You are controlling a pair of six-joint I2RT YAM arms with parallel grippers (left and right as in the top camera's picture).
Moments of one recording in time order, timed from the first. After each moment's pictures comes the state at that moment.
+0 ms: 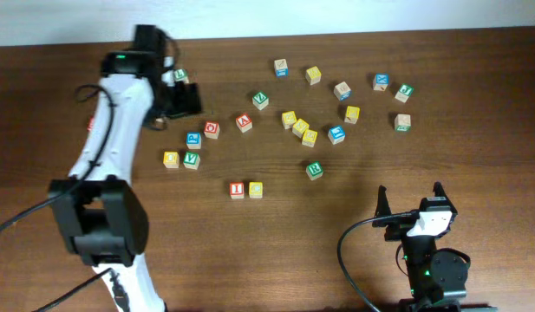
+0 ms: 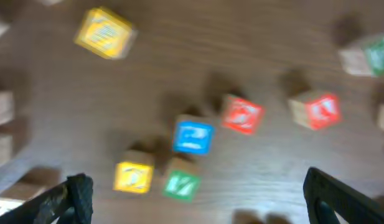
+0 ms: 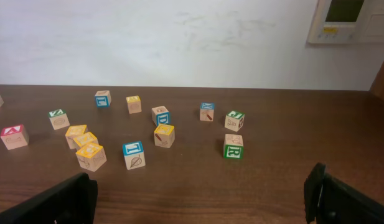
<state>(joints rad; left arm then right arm) -0.07 2.06 1.90 -1.16 0.03 -0.26 0.01 0.02 0.01 -0.07 0.02 0.00</state>
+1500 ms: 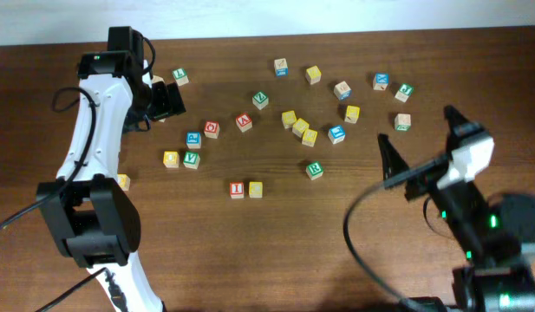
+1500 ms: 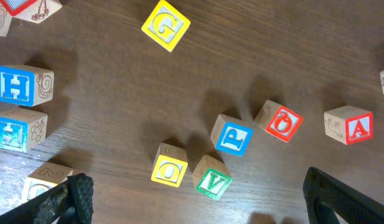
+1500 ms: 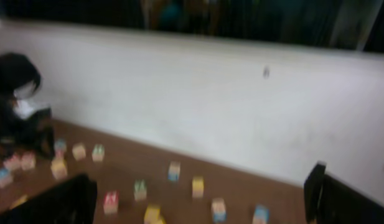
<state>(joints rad) 0.02 2.06 1.91 -1.19 0.03 -0.29 0.01 0.67 0.86 -0.23 -0.31 -0.07</state>
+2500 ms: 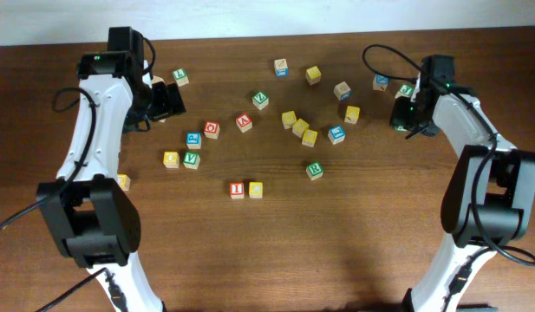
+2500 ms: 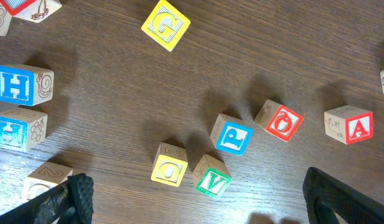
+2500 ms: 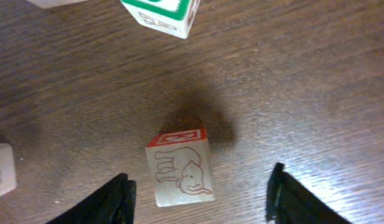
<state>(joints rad) 0.02 2.06 1.91 -1.19 0.03 -0.29 -0.16 2.08 1.51 -0.64 0.02 0.16</state>
